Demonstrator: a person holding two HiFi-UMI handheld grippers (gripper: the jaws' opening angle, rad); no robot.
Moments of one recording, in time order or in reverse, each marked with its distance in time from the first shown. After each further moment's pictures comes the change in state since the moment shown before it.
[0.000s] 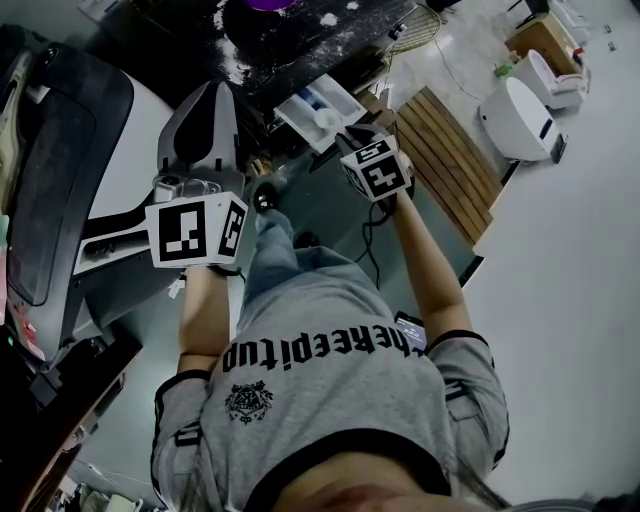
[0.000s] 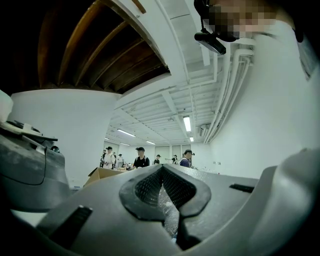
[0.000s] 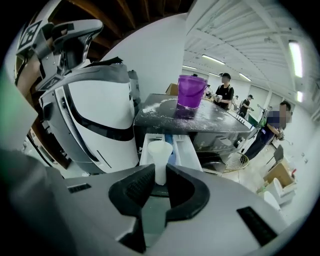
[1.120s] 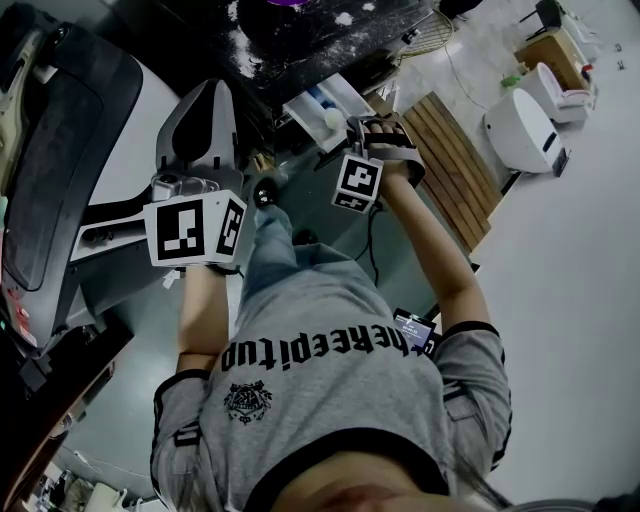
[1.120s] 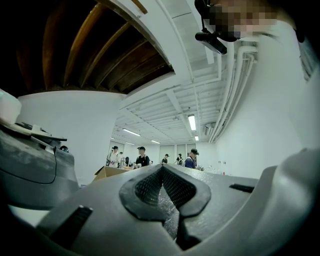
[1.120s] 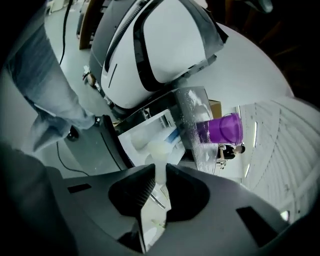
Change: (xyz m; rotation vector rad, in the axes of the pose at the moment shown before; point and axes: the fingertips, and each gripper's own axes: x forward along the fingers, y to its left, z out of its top) left arm -0.012 0.018 -0.005 -0.006 0.010 0.061; right arm 0.031 -0.006 -0.007 -1.087 0.260 -0.325
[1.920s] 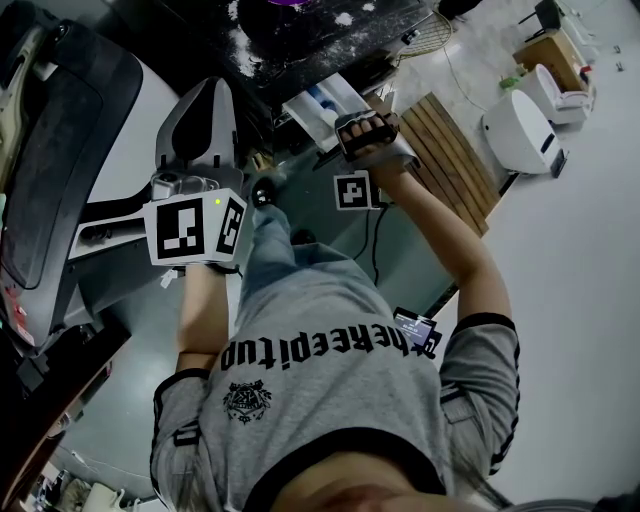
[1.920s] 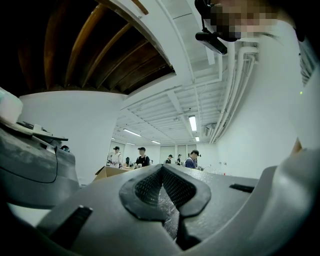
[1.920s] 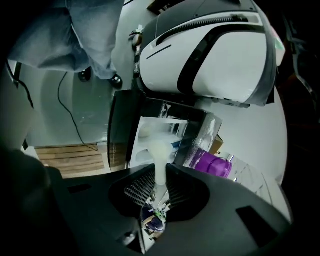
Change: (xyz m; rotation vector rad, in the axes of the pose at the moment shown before) left arm -0.003 0.001 0.002 -0.008 -0.007 0.007; right arm -0.001 0.000 0.013 -0.622 0.037 -0.199
